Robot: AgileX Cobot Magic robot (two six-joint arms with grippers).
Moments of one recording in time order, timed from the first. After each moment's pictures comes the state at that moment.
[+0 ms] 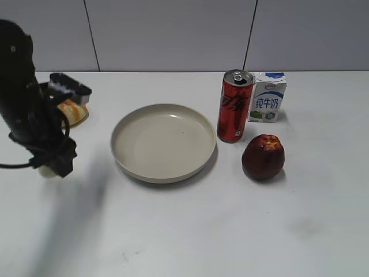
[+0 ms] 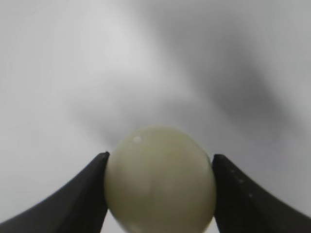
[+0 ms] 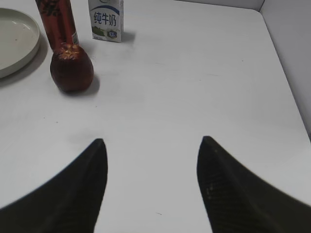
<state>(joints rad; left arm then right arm) -0.38 1.80 -1.12 -0.08 0.89 0.45 0.07 -0.01 -0.50 0.07 1.05 -0.09</state>
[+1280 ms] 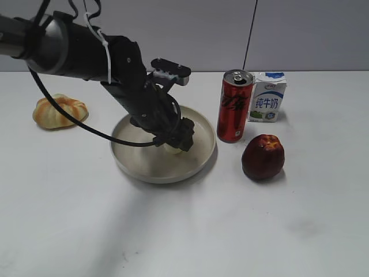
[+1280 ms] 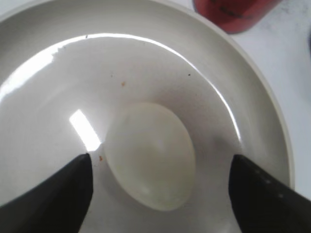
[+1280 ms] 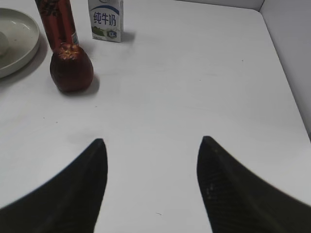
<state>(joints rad) -0.64 2.10 -1.43 -0.36 0.55 0.45 0.07 -0.01 -0.50 0.07 1.05 -0.09</state>
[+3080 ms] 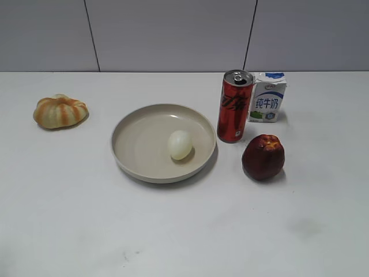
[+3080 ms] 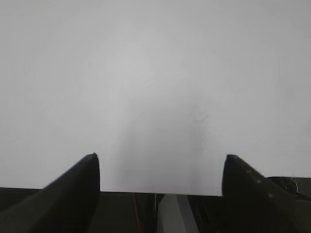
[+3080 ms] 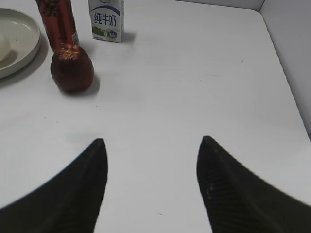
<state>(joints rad) -0.04 0.72 -0.54 -0.14 1.07 0.11 0.07 -0.01 -0.50 0.07 1.05 -0.09</state>
